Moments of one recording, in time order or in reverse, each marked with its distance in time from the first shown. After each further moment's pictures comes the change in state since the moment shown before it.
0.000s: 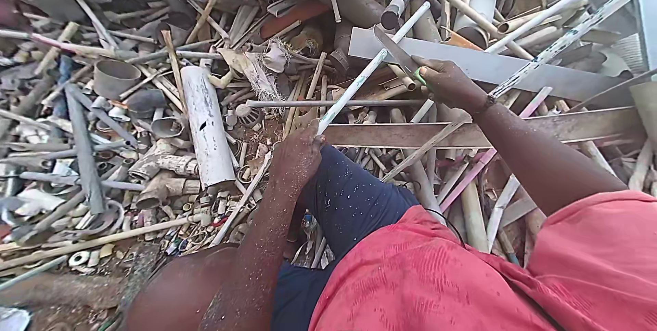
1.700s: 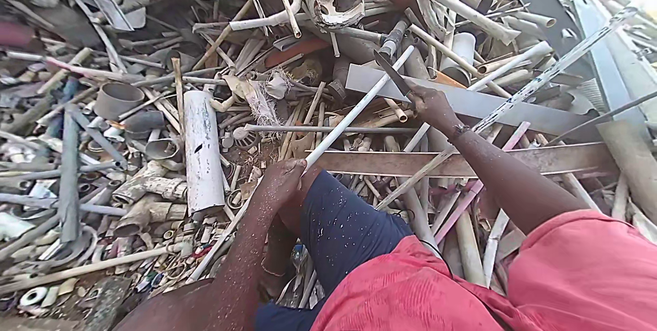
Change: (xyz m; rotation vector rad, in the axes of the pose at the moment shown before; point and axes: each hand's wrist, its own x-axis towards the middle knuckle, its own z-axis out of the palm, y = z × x) left_hand 0.007 -0.031 -0.009 -0.475 -0.157 -0.205; right_hand 0.026 0.008 -0.006 -0.555 0.209 -0.316
